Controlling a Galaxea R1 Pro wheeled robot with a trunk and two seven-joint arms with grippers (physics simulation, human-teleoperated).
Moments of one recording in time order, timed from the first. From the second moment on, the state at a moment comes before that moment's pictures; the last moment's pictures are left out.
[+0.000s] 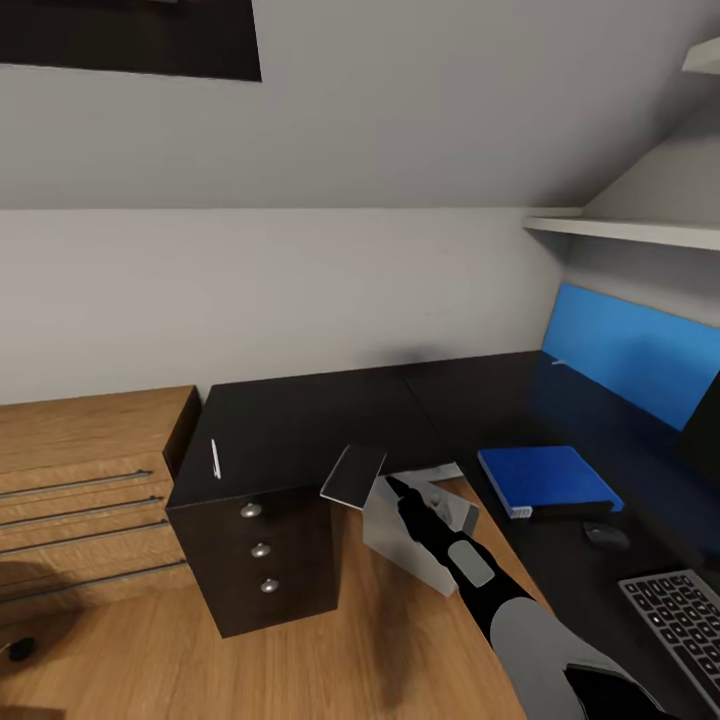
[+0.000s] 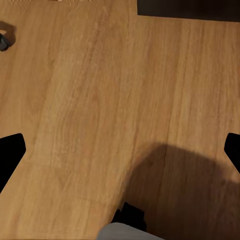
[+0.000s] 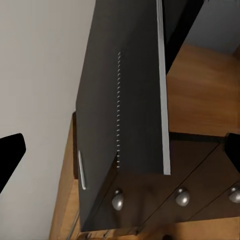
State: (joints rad) left arm -0.04 0.00 -0.06 -0.46 0.30 -0.26 0.29; right arm -0.77 0.14 -0.17 -0.32 -0.84 0.22 0.46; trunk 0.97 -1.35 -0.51
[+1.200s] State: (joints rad) left arm 0.17 0.02 0.03 -1.31 0.40 0.37 0.28; right arm -0.77 0.14 -0.17 -0.32 -0.84 0.21 0.46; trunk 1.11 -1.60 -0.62
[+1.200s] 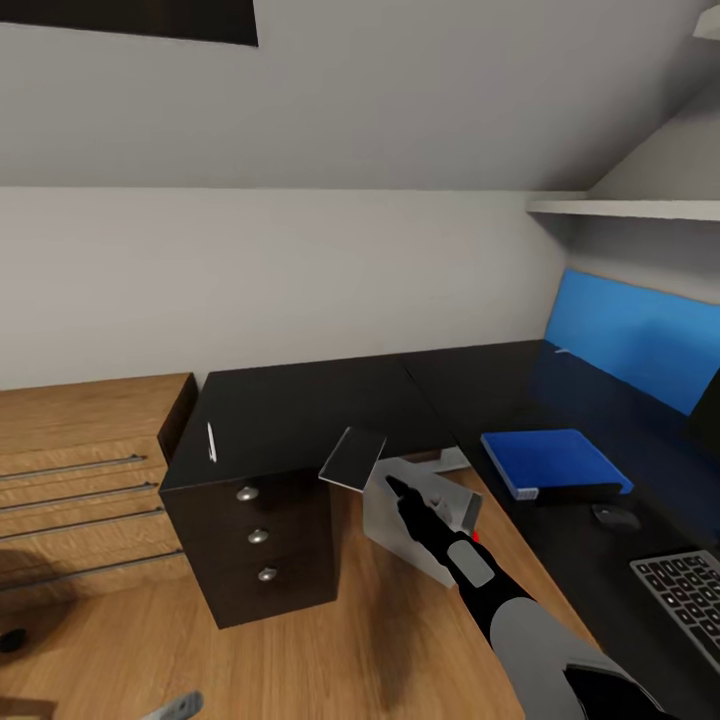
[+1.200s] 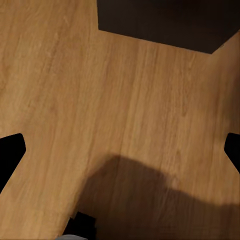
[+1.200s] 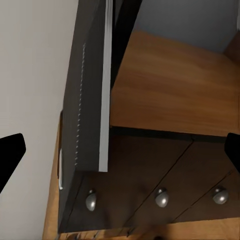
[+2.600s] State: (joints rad) left arm 0.17 0.02 0.03 -1.21 0.39 0.26 0.28; right arm -0.77 0.15 -0.16 -0.29 -0.84 0.22 0.46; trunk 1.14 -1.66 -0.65
